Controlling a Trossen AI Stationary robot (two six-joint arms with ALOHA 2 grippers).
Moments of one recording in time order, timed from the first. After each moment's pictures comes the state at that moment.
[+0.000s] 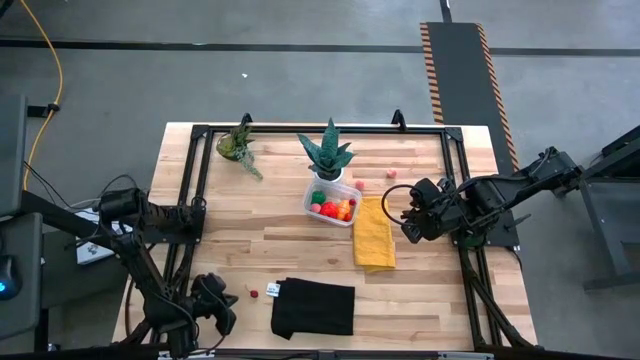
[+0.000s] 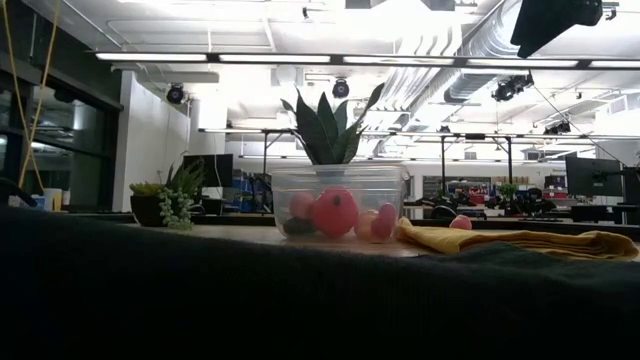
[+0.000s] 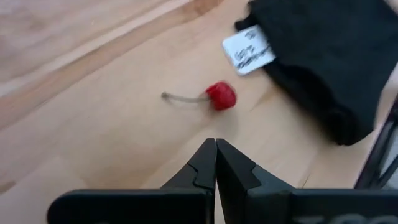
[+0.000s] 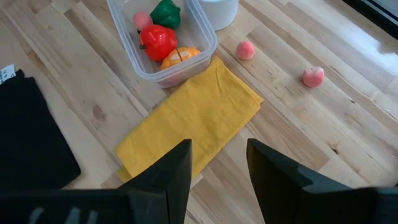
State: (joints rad) left arm -1.13 1.75 0.93 -0.73 -0.72 -2.17; right arm 0.42 1.15 1.20 -1.27 0.50 1.08
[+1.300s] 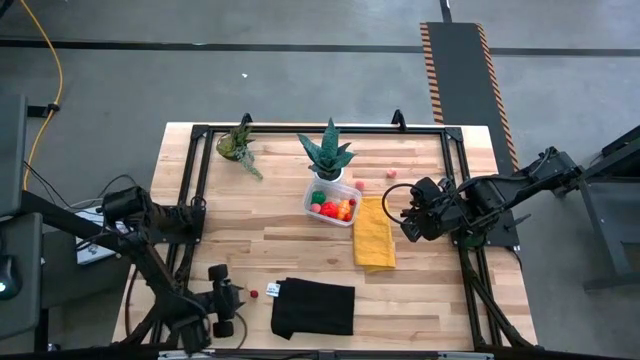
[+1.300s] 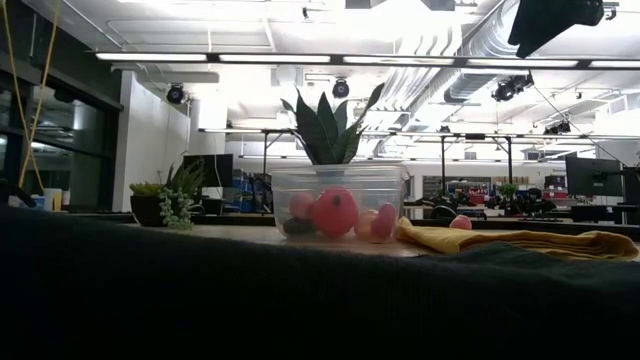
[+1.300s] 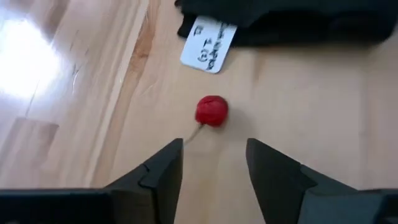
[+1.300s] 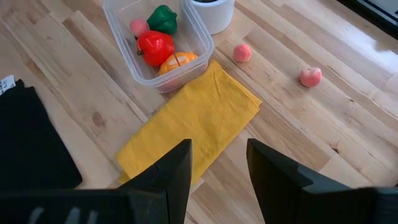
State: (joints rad) left arm -1.05 1.75 0.93 -0.70 -0.68 -1.30; right arm 0.42 1.15 1.20 -1.27 0.51 1.10
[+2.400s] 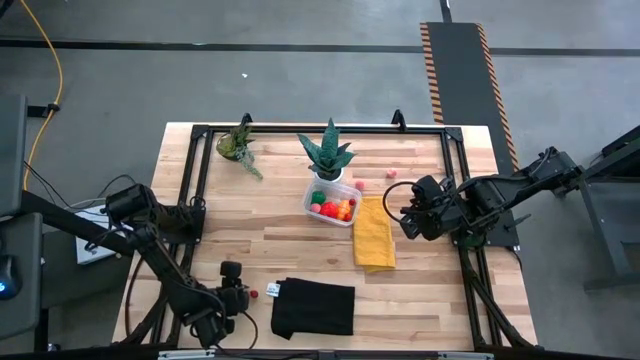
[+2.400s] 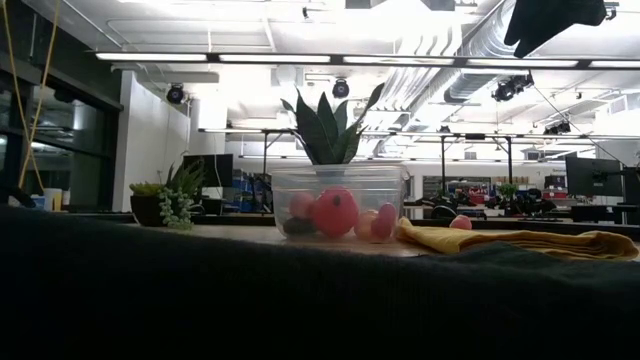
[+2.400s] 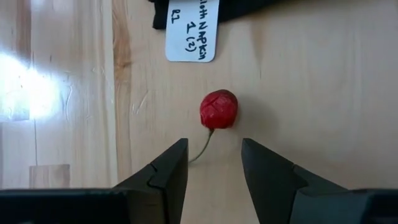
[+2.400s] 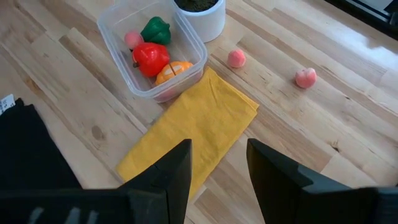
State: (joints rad) left arm -0.93 1.75 0.93 -0.68 -0.53 -0.87; right arm 0.42 1.15 1.20 -1.27 0.55 1.17
